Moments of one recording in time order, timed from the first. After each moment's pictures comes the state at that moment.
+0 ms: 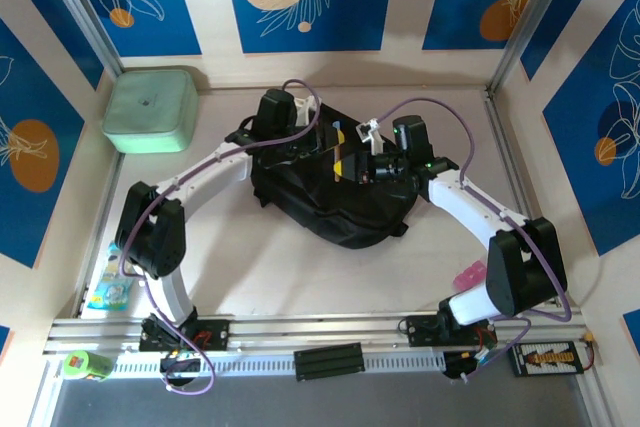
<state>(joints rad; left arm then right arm) -0.57 1.79 1.44 -0.15 0.57 -0.79 0.36 1.45 0.99 -0.18 -0.80 0.41</state>
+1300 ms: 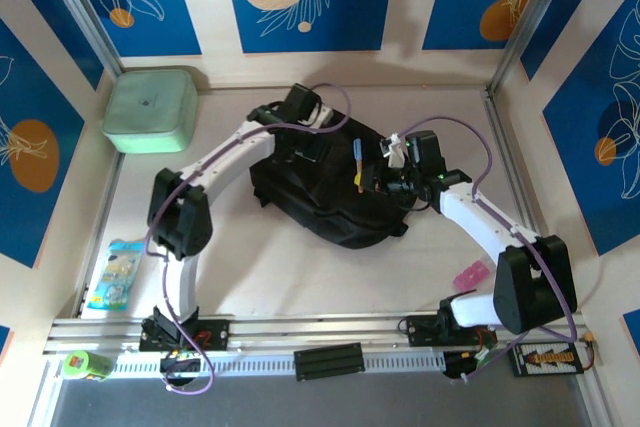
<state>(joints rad) -0.63 2.03 1.85 -0.82 -0.01 -0.07 0.29 1.34 0.87 -0.31 -0.62 0.56</state>
